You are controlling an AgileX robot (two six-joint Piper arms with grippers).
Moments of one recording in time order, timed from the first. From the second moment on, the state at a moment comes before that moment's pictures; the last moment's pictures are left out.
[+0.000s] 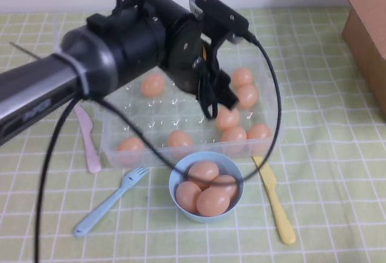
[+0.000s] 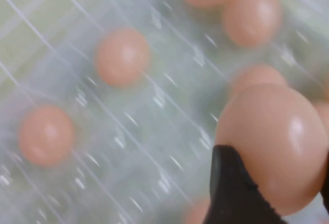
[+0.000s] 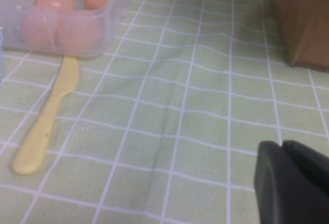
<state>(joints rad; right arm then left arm) 0.13 -0.01 0.03 0.19 0.37 -0.23 -0.71 1.88 -1.64 0.22 0.78 0.00</state>
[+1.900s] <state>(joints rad) 0.13 -0.01 0.03 0.19 0.37 -0.23 -0.82 0.94 -0.68 -0.20 -0.03 0.13</state>
